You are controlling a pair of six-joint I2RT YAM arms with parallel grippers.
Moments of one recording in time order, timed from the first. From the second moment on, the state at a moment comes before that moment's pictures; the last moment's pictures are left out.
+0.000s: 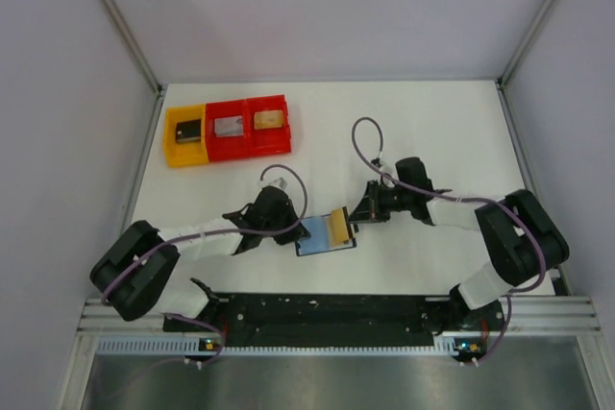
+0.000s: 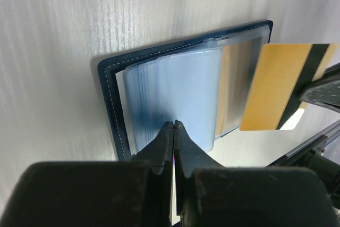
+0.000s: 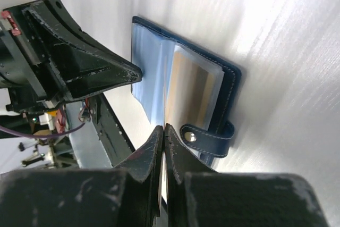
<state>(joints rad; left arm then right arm) -0.71 1.40 0.51 0.08 0.11 -0.99 0.42 1.59 0.58 0.26 -0.78 0.64</state>
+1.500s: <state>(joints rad) -0.69 0.82 0.55 0.22 0.57 -0.46 0.56 1.11 0.77 0.19 -1.06 0.36</state>
